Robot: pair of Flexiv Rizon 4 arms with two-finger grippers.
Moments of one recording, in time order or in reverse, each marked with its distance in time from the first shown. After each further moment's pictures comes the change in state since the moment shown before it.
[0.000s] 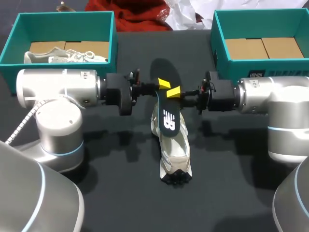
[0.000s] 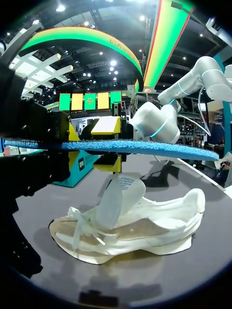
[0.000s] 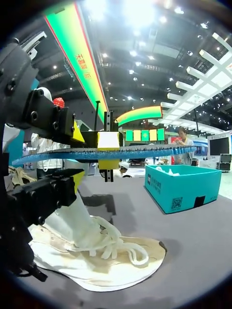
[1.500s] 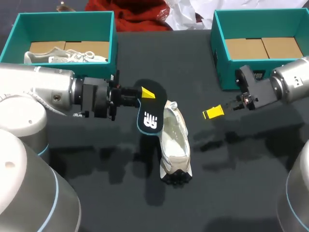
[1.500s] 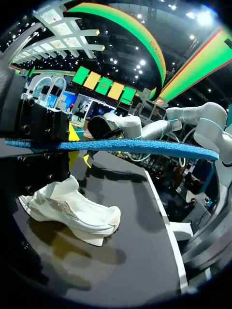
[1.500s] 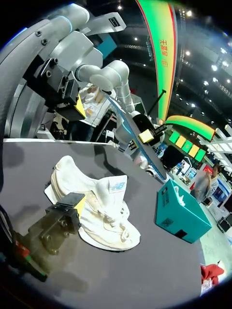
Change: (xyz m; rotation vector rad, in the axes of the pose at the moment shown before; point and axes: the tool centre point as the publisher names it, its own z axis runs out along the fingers) left arm -0.033 -0.077 -0.057 0.118 0.061 -0.470; right arm -0.010 -0.062 -0.108 0.341 -0.168 -0.621
